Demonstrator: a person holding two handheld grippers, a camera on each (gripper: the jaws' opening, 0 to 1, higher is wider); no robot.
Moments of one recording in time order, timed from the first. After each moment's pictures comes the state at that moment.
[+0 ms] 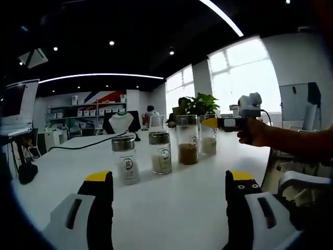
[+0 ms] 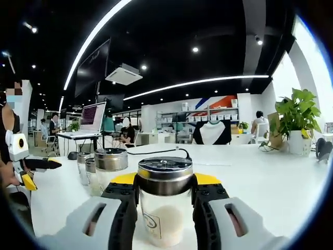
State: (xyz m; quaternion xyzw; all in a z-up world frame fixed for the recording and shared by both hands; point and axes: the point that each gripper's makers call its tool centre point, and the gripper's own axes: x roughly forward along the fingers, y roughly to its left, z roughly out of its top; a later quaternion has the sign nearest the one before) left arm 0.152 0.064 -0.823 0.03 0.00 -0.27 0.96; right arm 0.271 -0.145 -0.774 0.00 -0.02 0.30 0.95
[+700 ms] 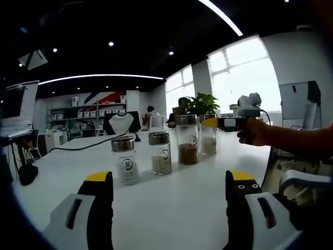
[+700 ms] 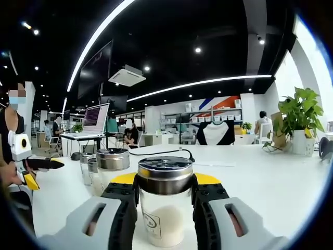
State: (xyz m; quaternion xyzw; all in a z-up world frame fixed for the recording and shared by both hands) left arm 0.152 0.062 -0.822 0.03 0.00 -0.27 0.96; right arm 0.272 -0.142 -0.774 0.01 -0.02 0.32 0.95
